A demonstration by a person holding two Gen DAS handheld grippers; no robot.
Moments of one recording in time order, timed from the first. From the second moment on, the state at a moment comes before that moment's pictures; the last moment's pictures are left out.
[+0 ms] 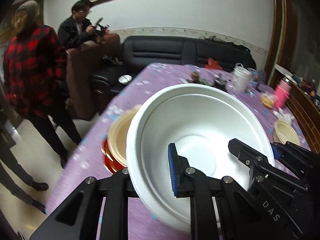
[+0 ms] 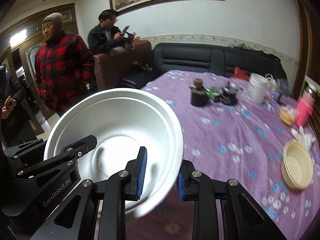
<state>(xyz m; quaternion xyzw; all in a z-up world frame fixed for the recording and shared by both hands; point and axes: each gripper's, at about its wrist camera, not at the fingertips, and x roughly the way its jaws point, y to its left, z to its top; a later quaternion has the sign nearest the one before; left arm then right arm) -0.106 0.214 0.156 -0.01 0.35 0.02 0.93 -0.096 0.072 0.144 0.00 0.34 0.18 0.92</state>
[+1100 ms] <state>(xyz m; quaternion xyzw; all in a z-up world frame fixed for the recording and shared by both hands) -0.031 0.282 0.104 0.00 0.41 0.11 0.91 -0.016 0.147 0.104 -0.02 0.38 0.18 0.91</state>
